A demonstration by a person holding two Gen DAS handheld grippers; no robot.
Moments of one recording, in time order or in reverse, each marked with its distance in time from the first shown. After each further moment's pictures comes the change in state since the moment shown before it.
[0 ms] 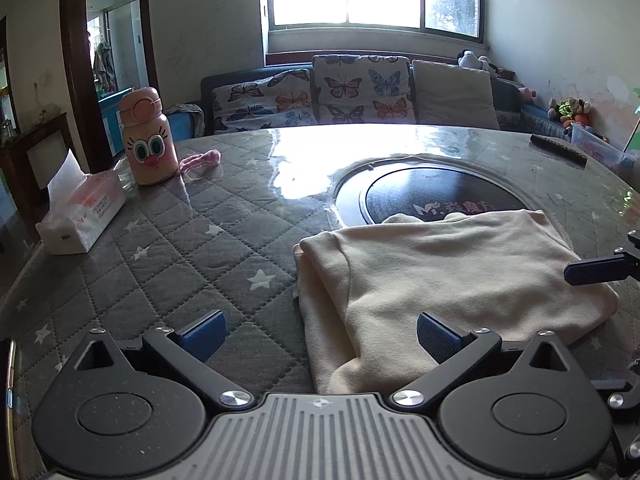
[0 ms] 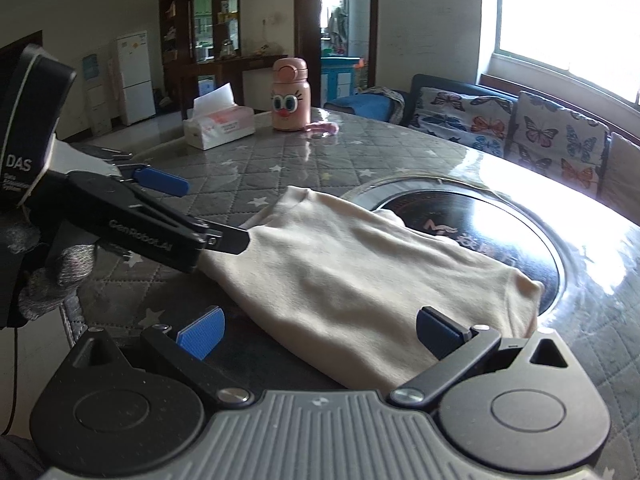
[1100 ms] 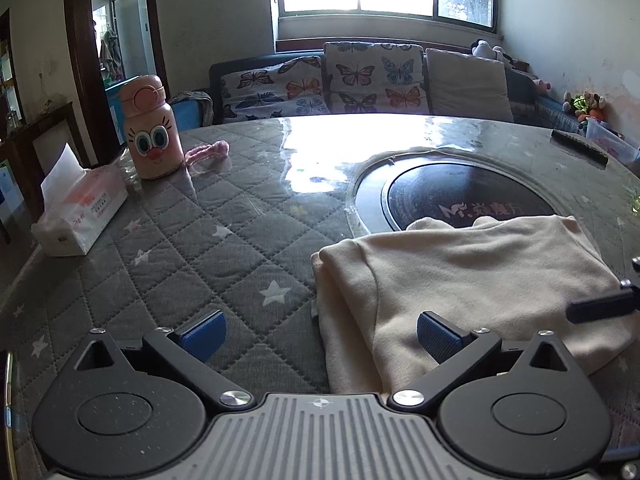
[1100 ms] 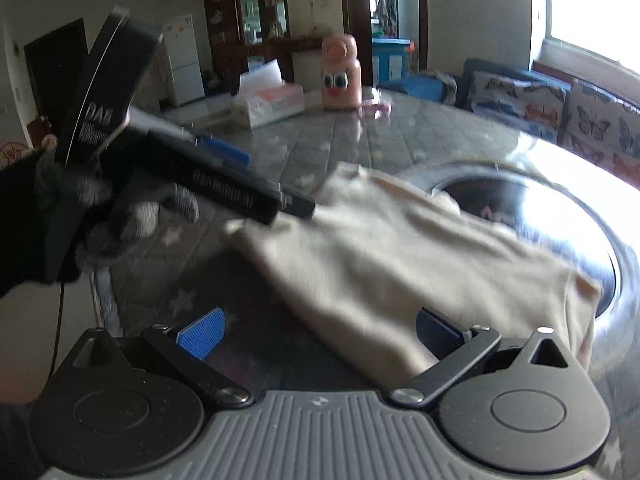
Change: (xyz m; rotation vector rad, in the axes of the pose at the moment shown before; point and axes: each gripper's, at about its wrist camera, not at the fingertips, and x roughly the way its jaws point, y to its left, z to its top) left arm 0.028 0.008 0.018 -0.013 0.040 0.029; right arm 0.018 -0.002 0.005 -0.033 0.039 0.157
